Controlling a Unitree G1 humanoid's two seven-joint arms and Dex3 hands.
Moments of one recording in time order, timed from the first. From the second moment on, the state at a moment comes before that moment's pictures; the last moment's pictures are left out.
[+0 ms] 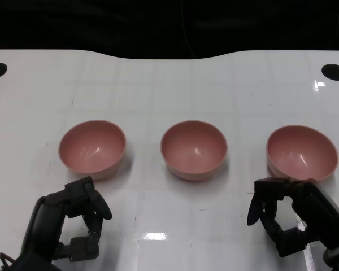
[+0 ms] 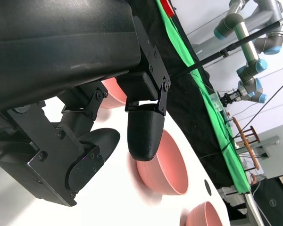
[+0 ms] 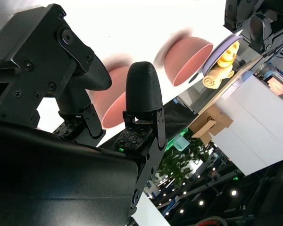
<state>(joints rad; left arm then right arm) -0.01 0.11 0.01 0.55 0.09 -0.81 -0.04 -0.26 -0.25 0.17 0.80 -0.46 -1.14 -0.19</state>
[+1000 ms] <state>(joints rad) -0.02 0.11 0.04 0.57 0.08 -0.82 -0.03 -0.26 -0.25 0.17 0.80 -0.47 -1.14 -0.20</state>
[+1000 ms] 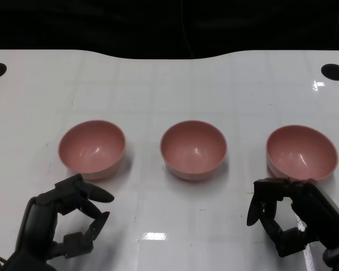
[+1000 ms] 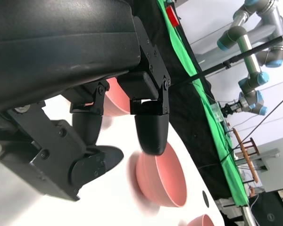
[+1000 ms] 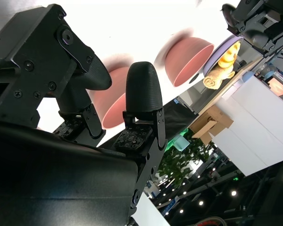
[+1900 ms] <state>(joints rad) -0.04 0.19 -0.15 0.10 0.95 -0.08 0.30 -0.26 -0.25 0.17 0.79 -0.47 -1.15 -0.20</state>
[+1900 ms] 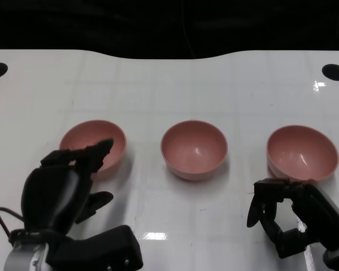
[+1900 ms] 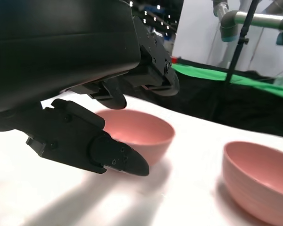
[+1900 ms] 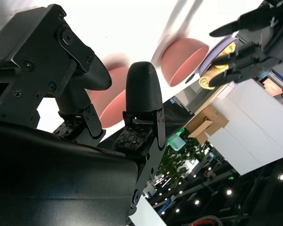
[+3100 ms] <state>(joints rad) -0.45 0.23 -0.48 0.64 0.98 0.19 0.25 -0.24 -0.25 0.17 0.76 -0.46 -1.13 -0.19</state>
